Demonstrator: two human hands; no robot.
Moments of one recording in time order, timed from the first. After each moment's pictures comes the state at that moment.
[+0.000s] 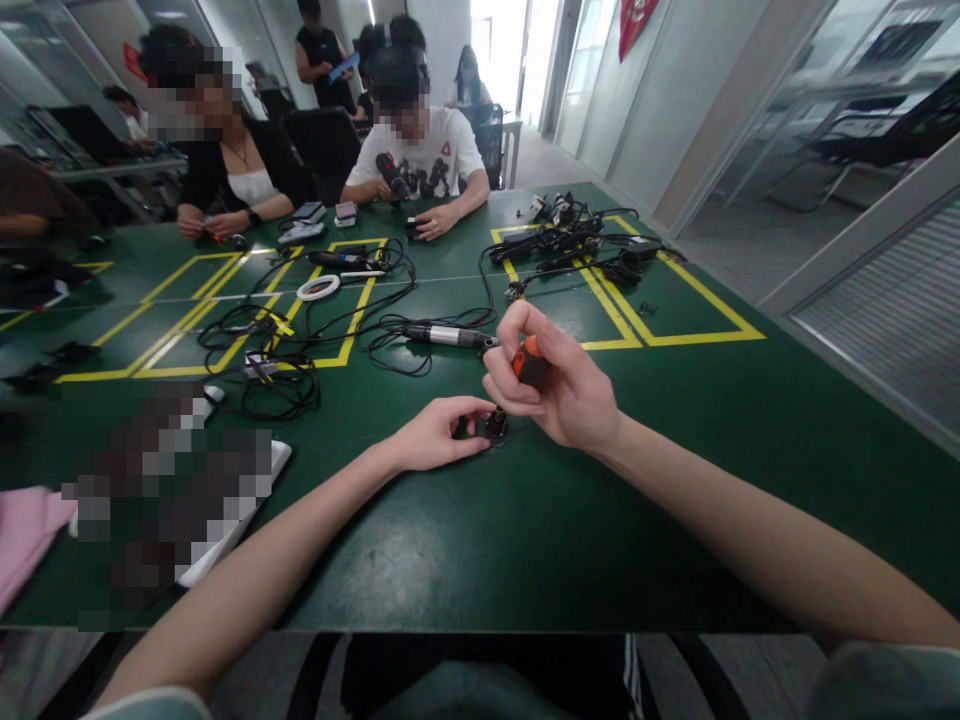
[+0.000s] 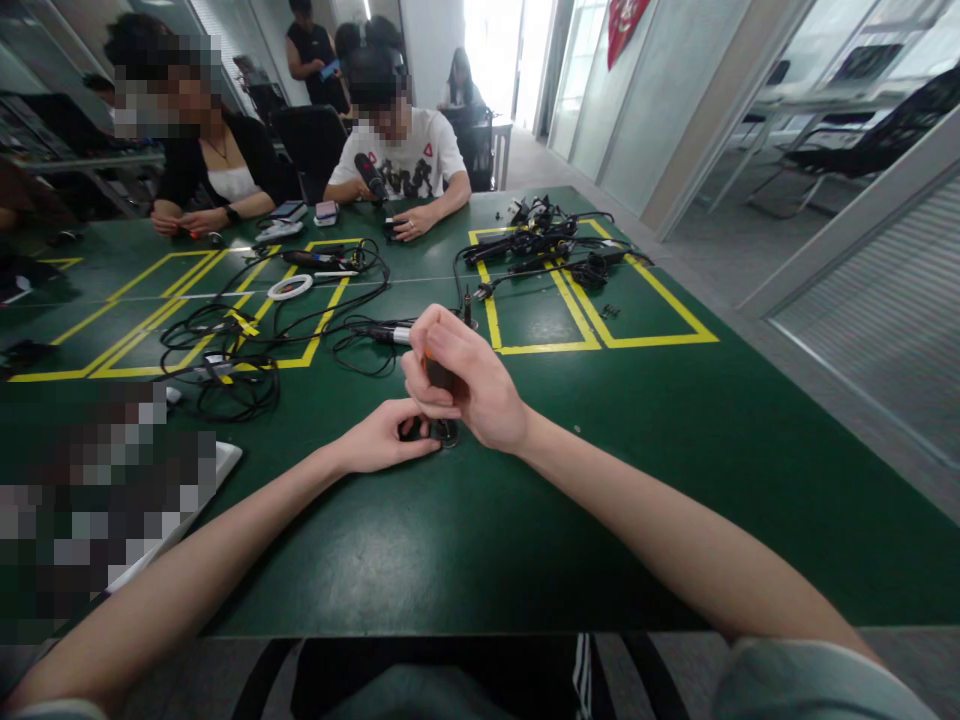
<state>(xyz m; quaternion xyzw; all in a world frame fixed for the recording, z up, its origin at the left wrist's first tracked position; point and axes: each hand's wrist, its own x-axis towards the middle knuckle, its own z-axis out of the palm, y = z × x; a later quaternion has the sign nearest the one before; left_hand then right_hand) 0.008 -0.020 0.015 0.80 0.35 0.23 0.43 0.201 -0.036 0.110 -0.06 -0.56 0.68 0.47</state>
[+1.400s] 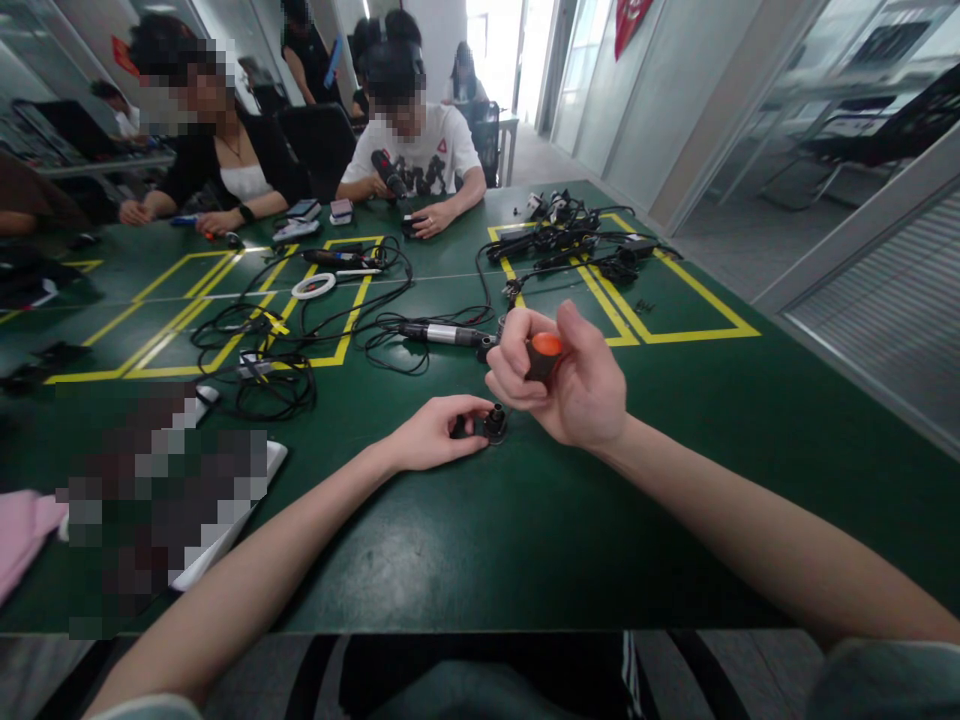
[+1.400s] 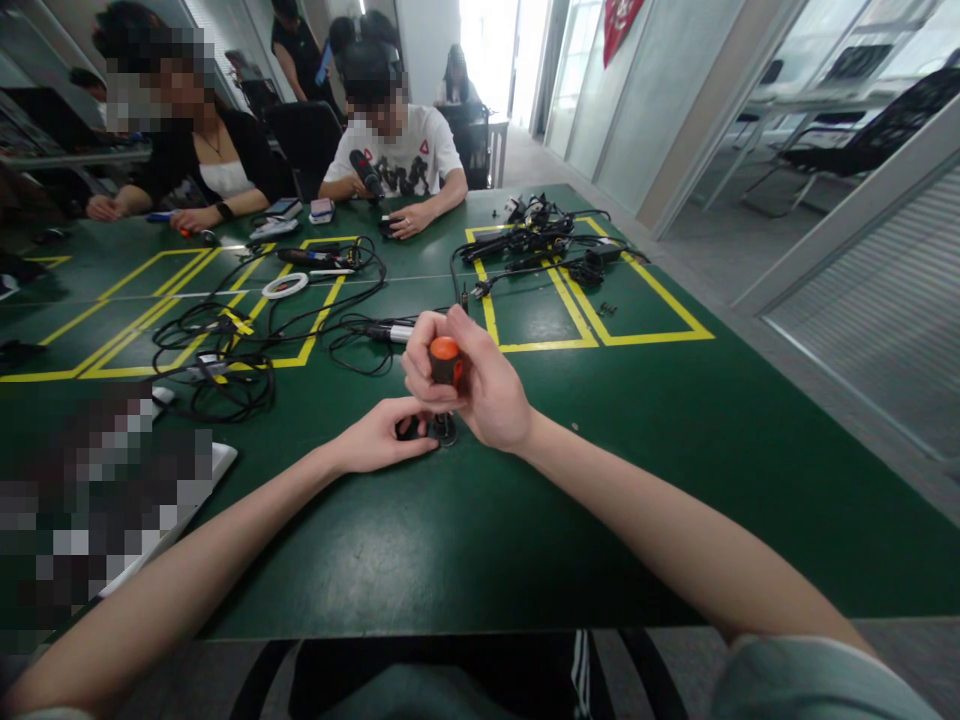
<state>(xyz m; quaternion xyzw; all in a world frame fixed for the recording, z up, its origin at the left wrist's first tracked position) 0.006 -0.019 0.016 0.82 0.35 0.22 0.41 0.199 -0.037 0.113 -0.05 -0.55 0.68 0.49</state>
